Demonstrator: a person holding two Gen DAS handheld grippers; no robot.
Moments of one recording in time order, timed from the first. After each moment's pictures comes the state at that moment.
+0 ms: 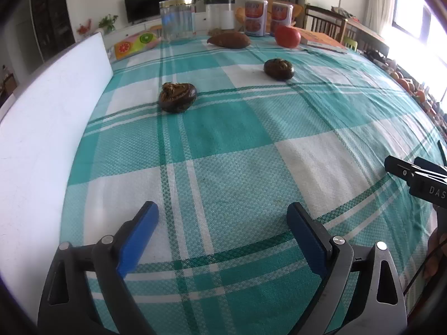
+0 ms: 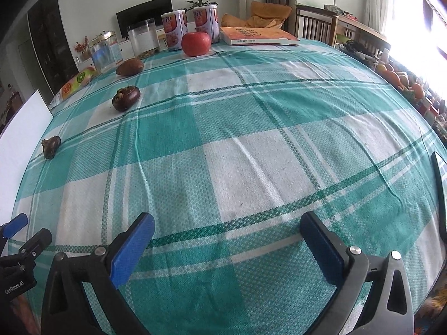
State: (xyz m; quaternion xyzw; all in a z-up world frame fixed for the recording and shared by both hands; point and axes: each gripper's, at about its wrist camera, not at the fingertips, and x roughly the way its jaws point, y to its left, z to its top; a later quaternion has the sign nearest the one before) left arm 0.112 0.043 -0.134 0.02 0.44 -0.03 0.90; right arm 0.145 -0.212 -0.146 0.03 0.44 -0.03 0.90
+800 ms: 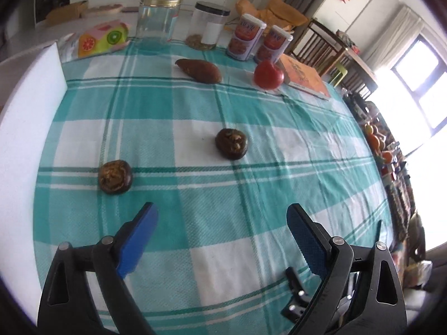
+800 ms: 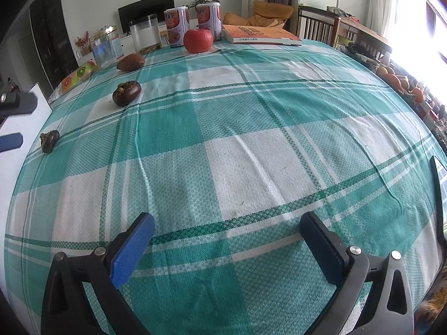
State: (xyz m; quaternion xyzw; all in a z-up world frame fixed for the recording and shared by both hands) left arm 0.234 0.020 -0.047 -0.17 0.51 -0.10 0.84; right arm 0.145 -0.210 -0.147 0.02 0.44 -0.03 0.90
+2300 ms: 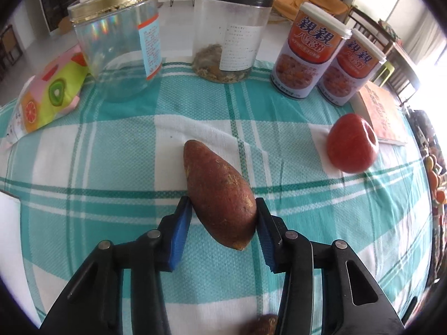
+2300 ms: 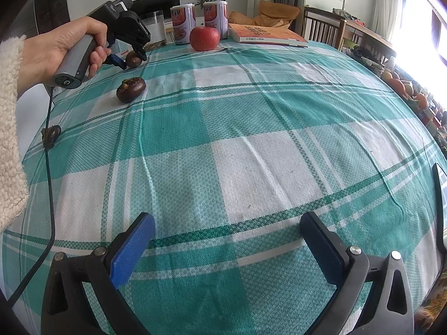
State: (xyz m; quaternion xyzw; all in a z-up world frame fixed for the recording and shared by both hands) left arm 0.422 -0.001 -0.105 -0.08 0.54 -0.01 0.84; right arm 0.149 -0.206 -0.148 0.01 0.45 -0.02 0.89
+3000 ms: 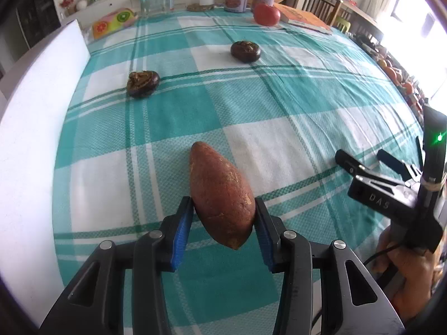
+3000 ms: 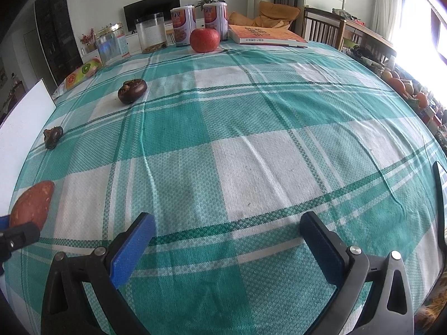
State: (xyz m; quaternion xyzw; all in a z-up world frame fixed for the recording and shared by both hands) left arm 0.100 0.011 -0.105 0.01 0.52 -0.07 0.85; right arm 0.149 -0.207 -0.148 0.01 0.44 -0.02 0.90
